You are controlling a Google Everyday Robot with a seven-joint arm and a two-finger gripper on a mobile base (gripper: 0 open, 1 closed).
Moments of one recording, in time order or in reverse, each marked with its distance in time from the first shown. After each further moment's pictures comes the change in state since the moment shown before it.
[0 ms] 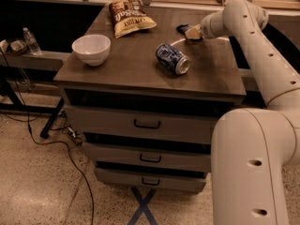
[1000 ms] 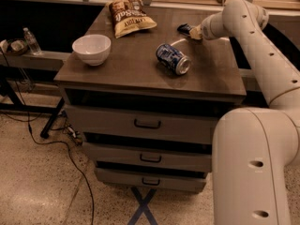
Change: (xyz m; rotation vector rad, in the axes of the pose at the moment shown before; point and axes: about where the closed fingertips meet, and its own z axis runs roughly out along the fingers) arm 0.011 0.001 -0.002 0.001 0.039 0.029
